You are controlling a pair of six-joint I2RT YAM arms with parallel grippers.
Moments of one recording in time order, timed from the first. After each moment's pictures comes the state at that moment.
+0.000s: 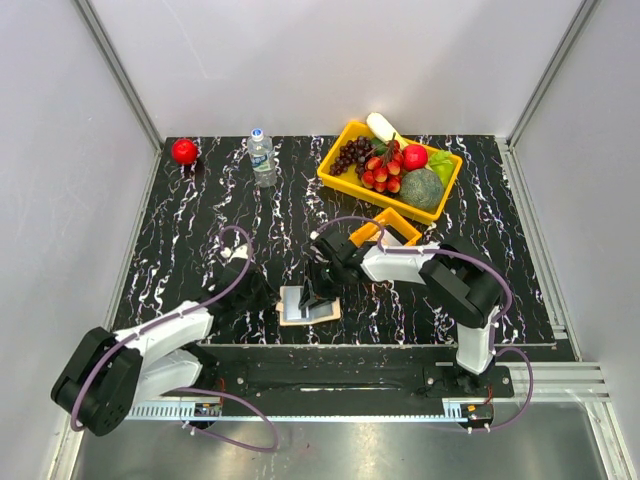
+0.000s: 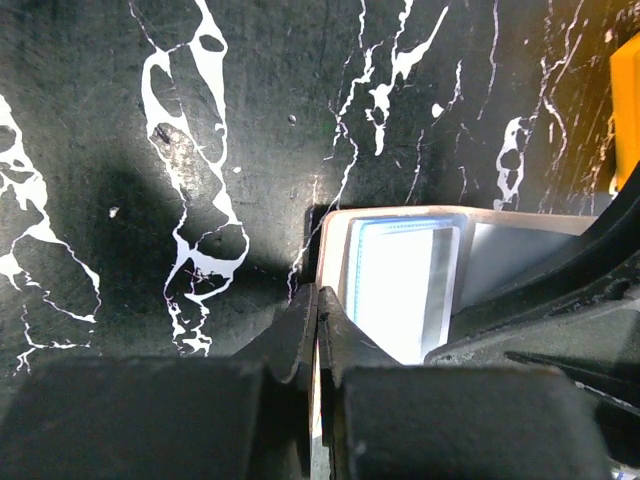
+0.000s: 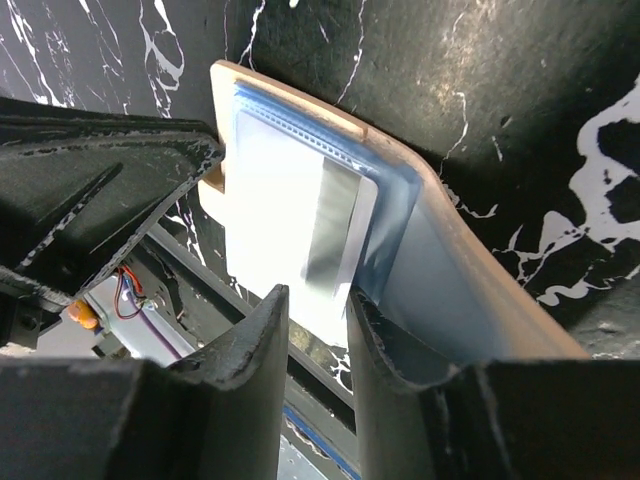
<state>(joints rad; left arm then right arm) -0.54 1.08 0.30 -0.04 0.02 -0.86 0.88 1.90 1.08 -0.16 -0.45 0.83</state>
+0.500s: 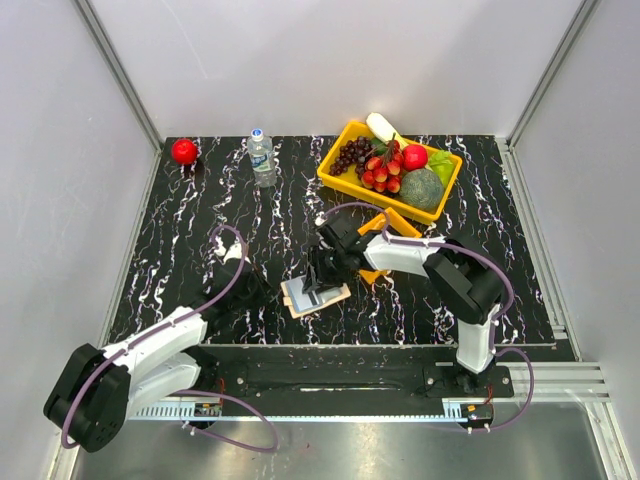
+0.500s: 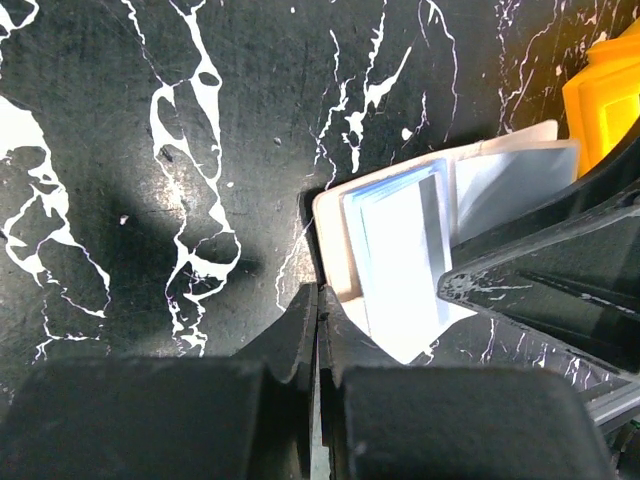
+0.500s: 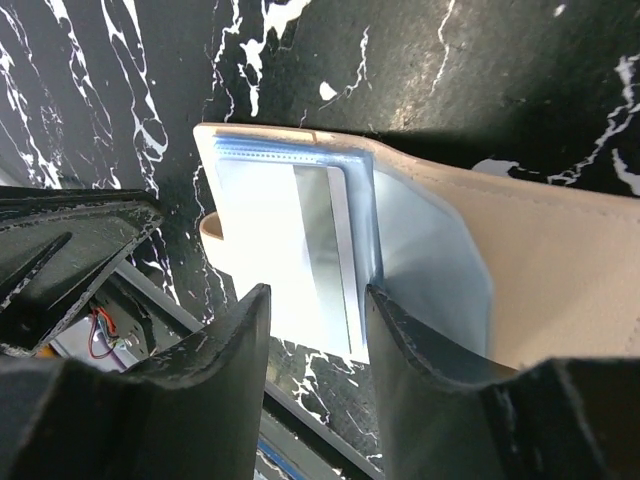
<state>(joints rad) -0.54 0.97 0.30 -0.07 -0.03 -0.87 0.82 1.91 1.15 -0.22 -0.36 0.74</state>
